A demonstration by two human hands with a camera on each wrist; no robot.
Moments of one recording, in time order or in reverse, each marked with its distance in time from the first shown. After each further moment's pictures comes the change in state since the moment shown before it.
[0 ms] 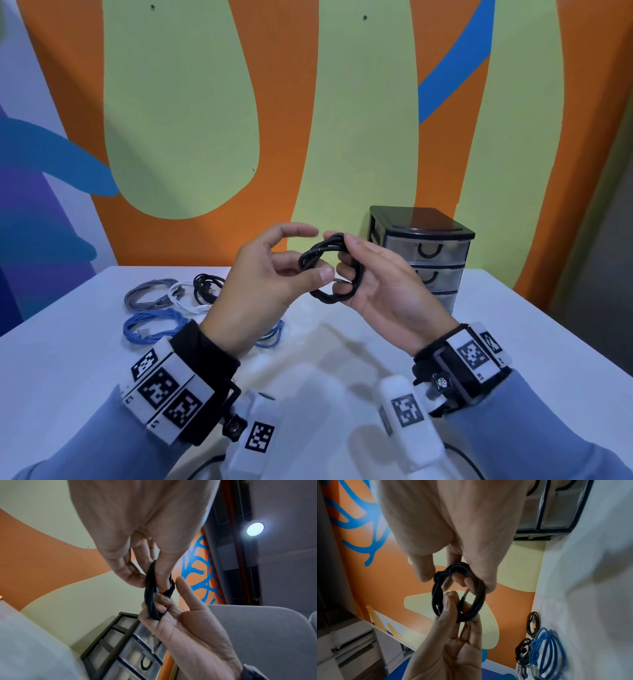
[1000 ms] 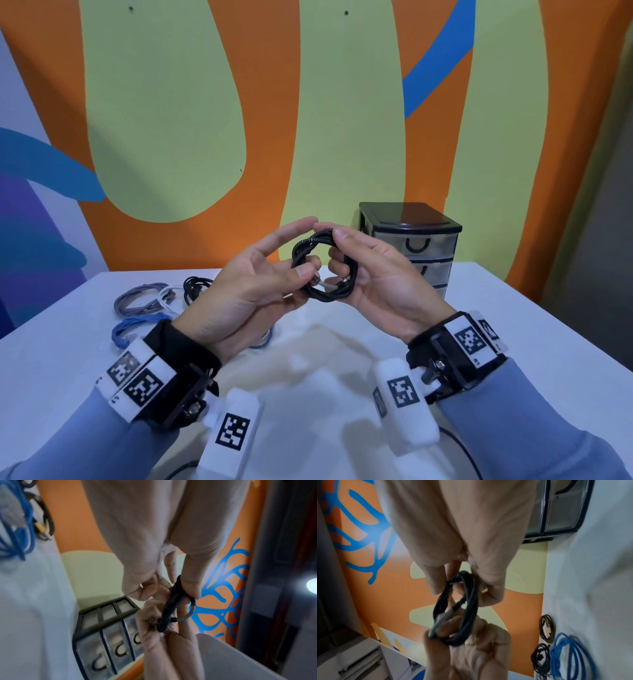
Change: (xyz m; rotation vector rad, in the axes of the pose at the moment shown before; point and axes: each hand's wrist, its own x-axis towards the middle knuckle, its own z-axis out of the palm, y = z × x) left_hand 0.002 -0.005 -0.003 -0.476 -0.279 -0.149; right_hand -0.001 -0.012 -0.007 -0.053 -0.042 0.030
